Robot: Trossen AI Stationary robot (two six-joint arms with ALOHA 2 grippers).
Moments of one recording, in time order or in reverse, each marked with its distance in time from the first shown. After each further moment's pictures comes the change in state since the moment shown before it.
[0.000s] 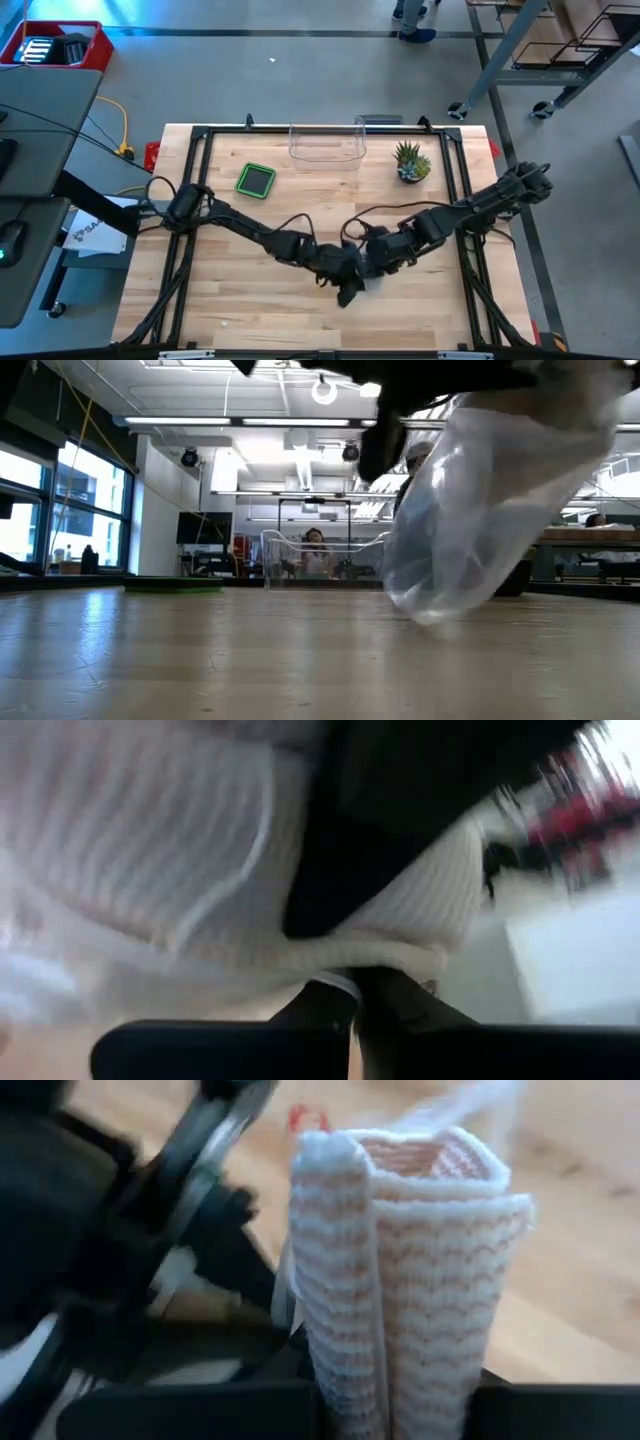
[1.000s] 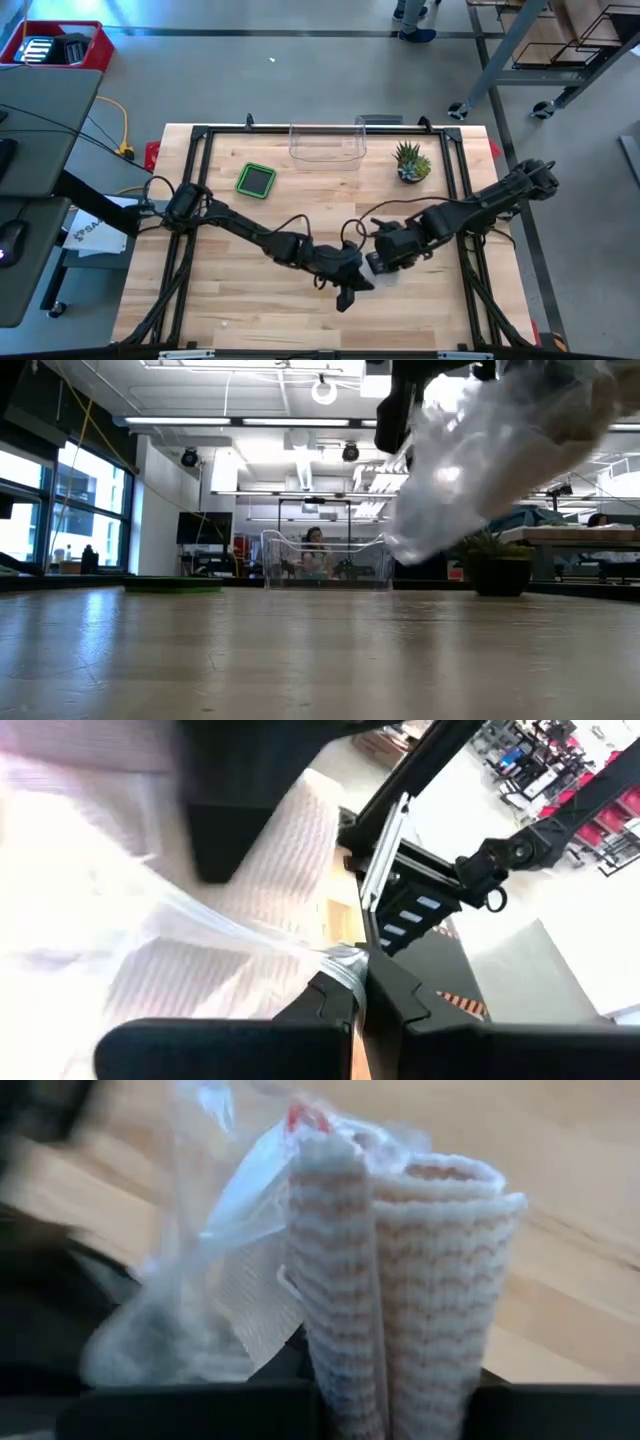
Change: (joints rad) left arm -0.003 -0.004 0.013 0.053 -0.065 0.214; right arm 0.011 -0.079 -0.048 -0.169 -0.056 -0.018
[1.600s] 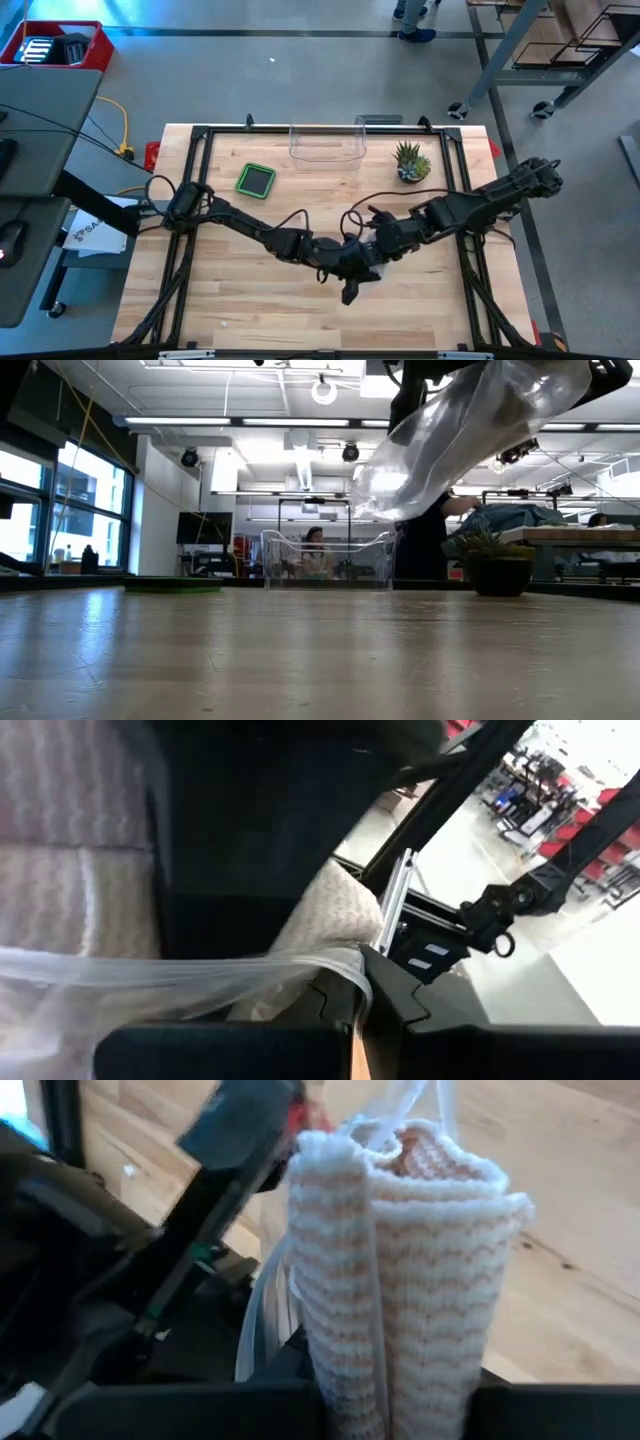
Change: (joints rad) left arm 0.037 0.002 -0.002 0.110 -0.049 0.044; right arm -0.044 -0.044 0.002 0.162 0.118 -0.102
